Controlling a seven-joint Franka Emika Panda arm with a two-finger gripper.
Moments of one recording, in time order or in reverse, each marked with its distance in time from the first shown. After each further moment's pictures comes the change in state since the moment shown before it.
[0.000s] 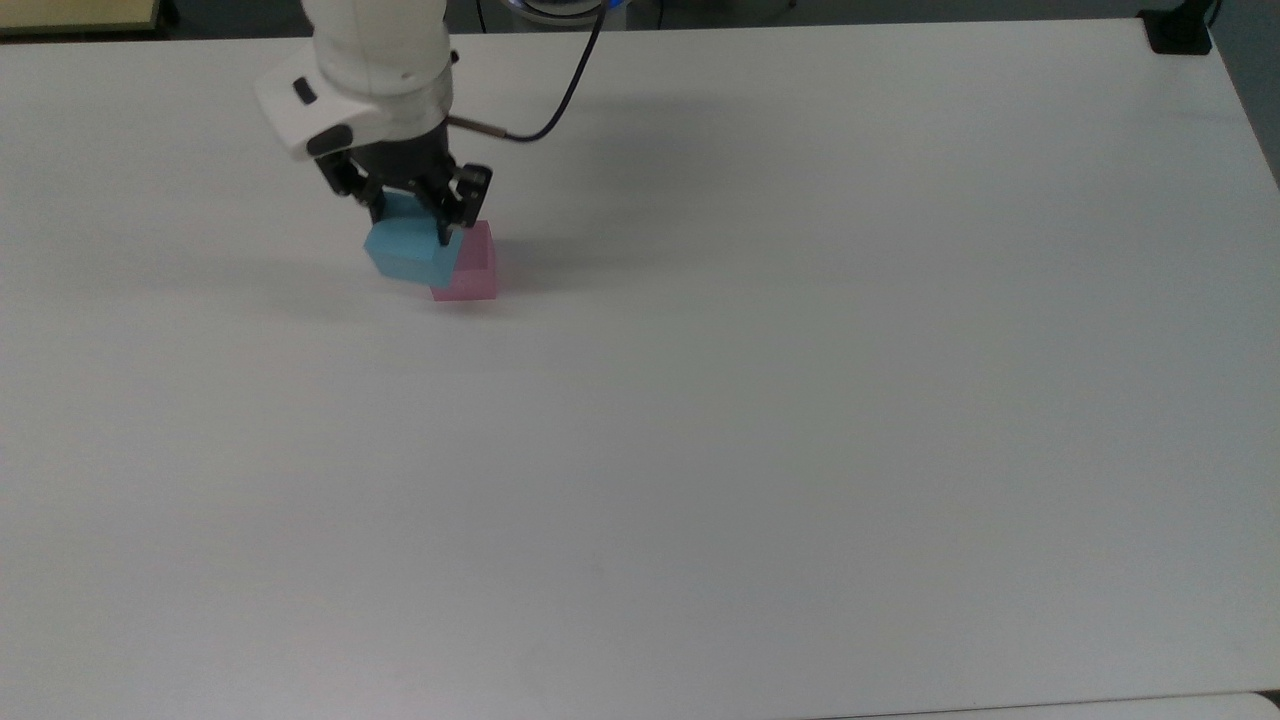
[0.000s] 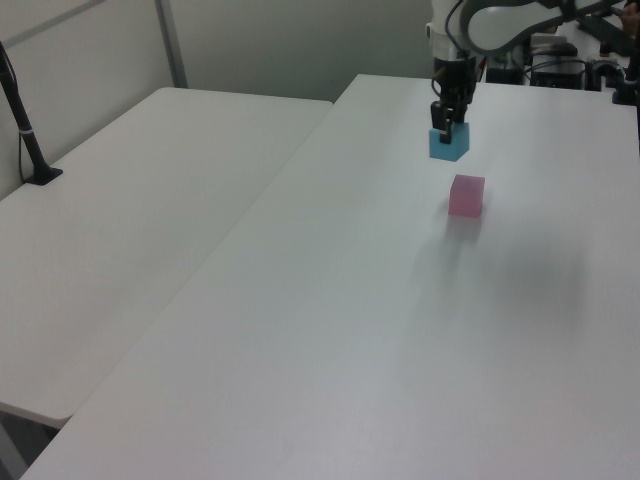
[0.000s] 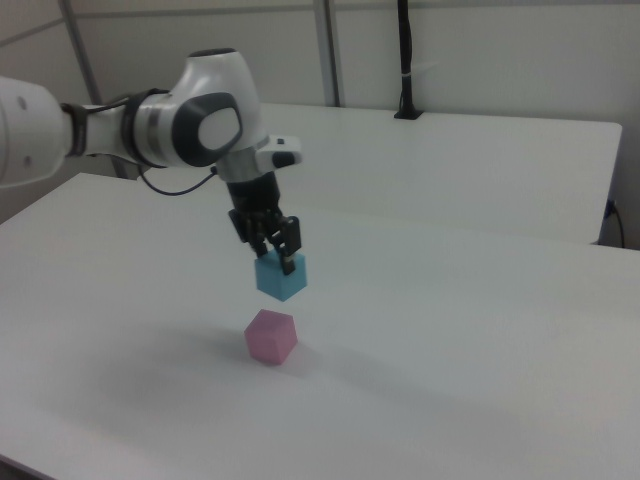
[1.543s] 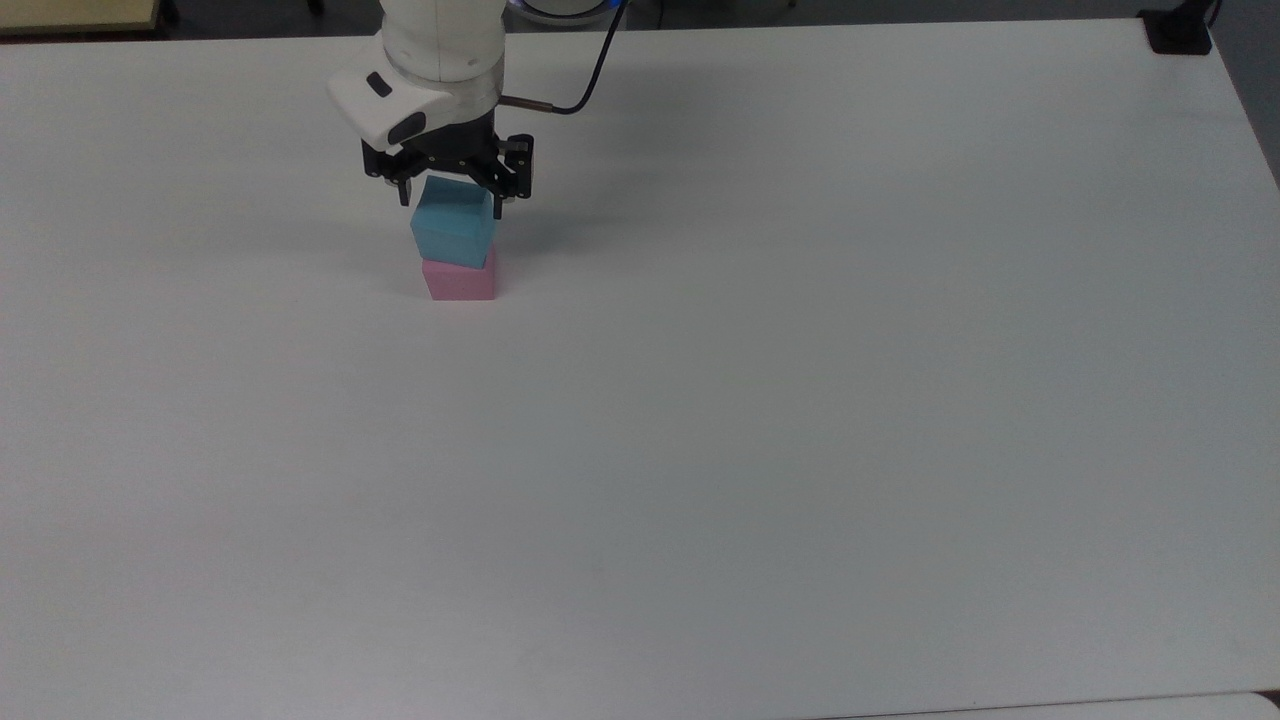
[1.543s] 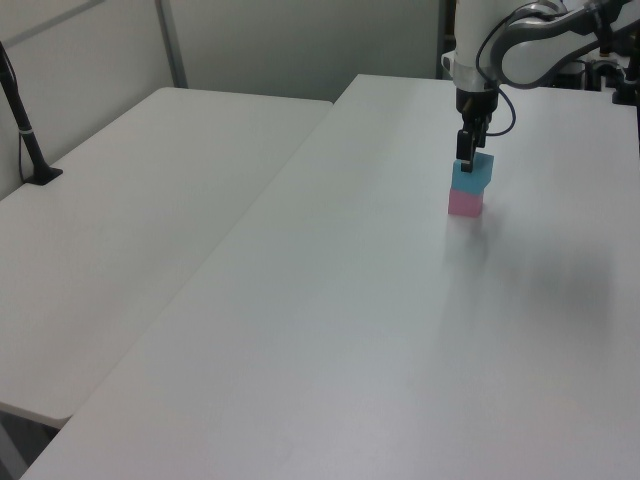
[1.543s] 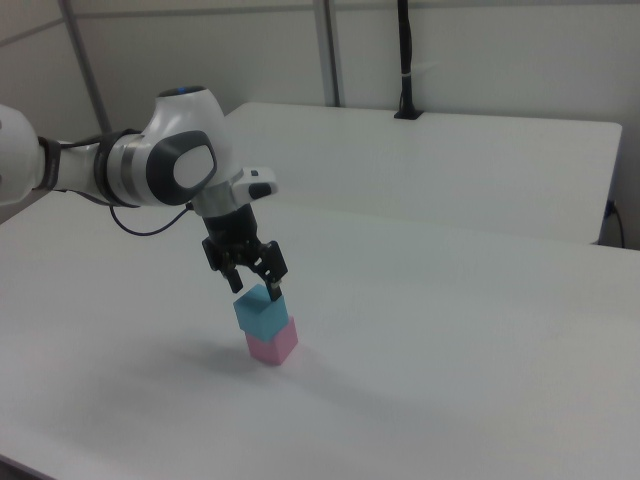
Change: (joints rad) arm 0.031 -0.107 0.006 -0.246 -0.045 0.138 -0.064
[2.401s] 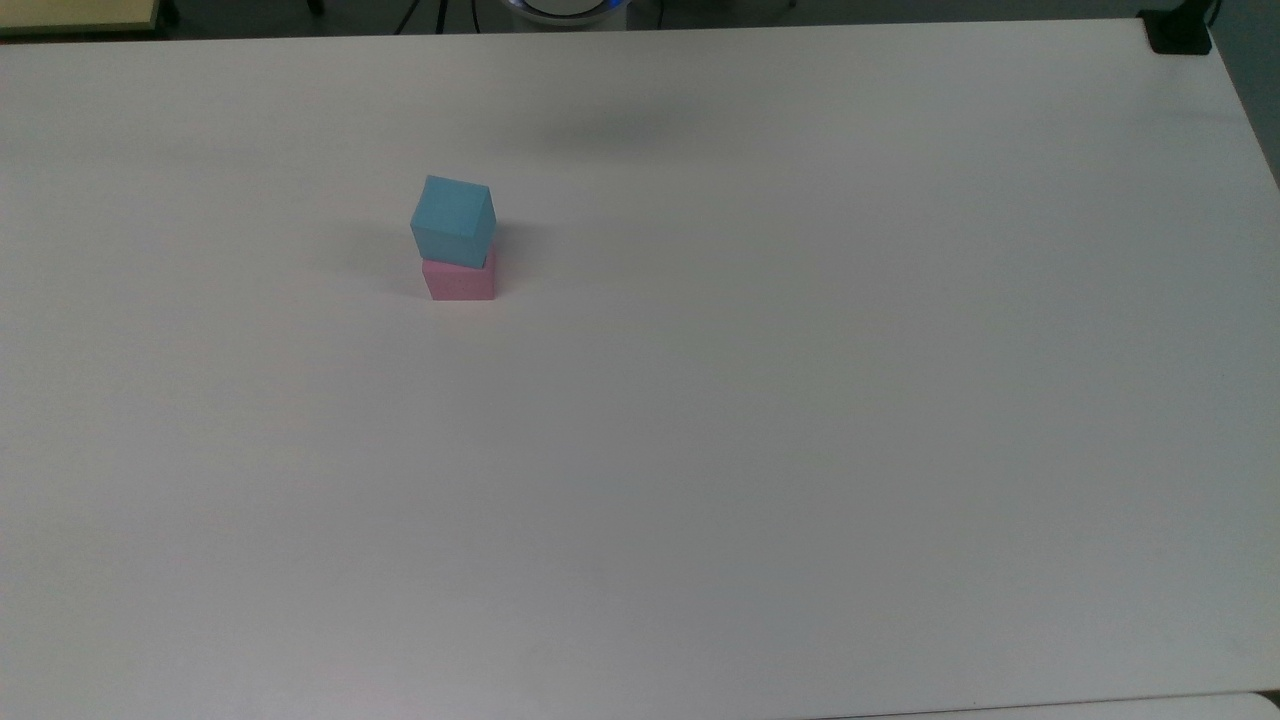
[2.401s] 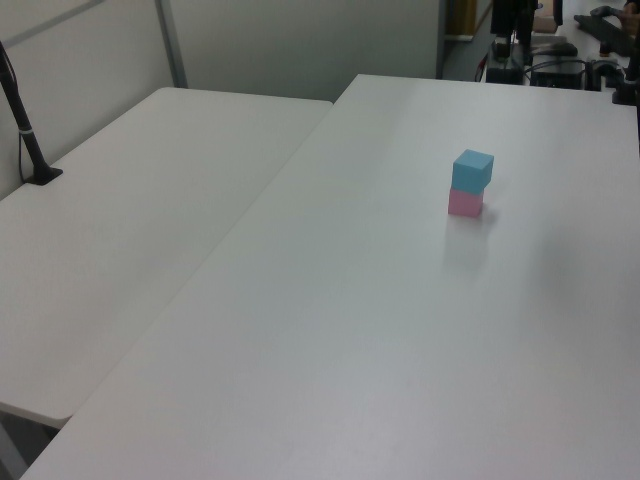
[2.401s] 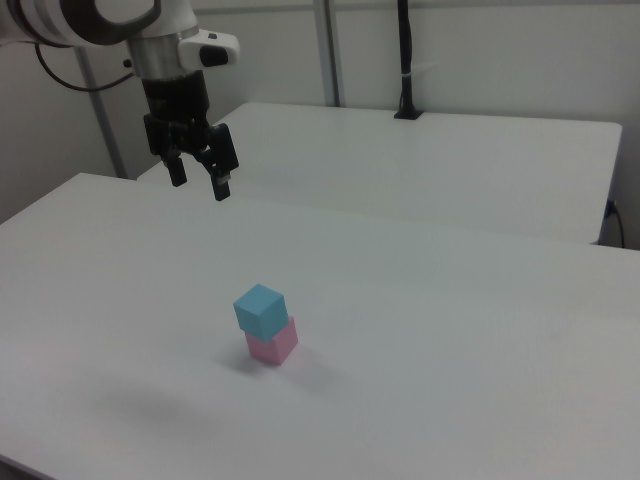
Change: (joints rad) arm -0.017 -0.152 -0.015 0.397 0.139 -0.591 0.001
